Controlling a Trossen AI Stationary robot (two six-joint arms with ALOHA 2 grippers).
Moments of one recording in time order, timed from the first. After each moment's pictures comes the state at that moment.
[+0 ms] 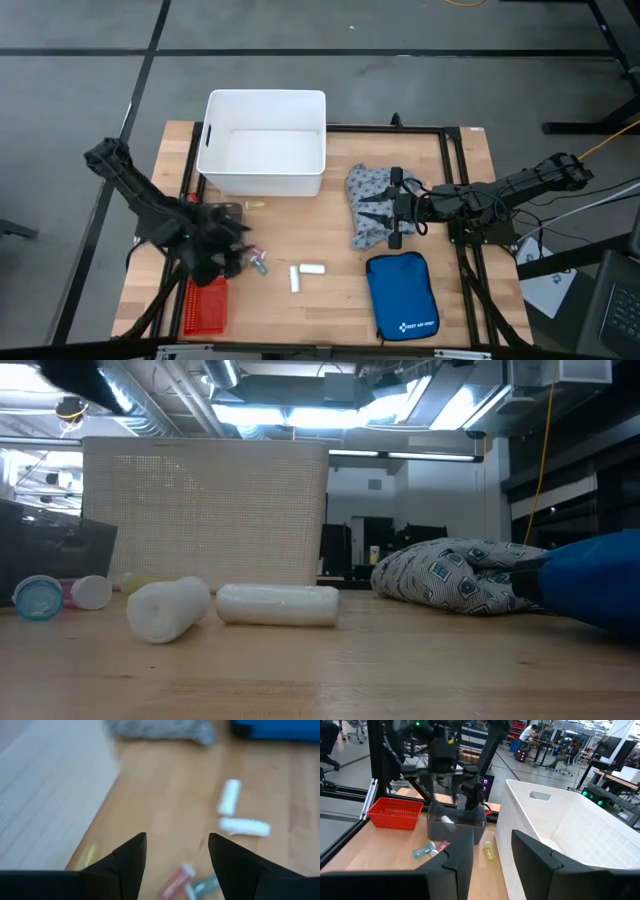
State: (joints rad) left arm -0.72 1.11 0.94 -0.86 -0.72 -0.84; right arm 0.33 1.07 0.78 0.15 0.38 -0.15
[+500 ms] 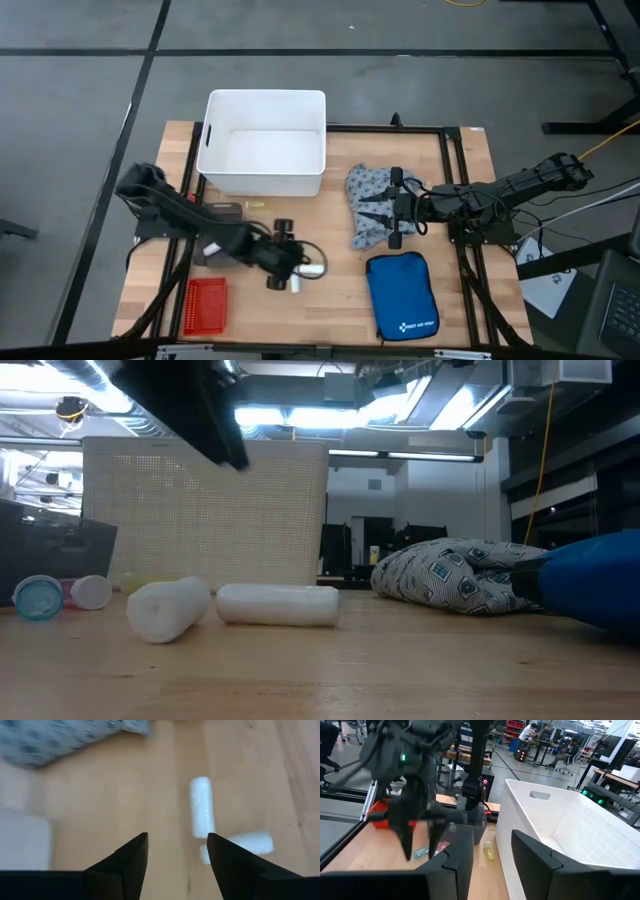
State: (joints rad) left arm -0.41 1.61 1.22 -0.63 -0.33 -0.23; right arm 0.33 1.07 0.79 0.15 0.38 -0.14
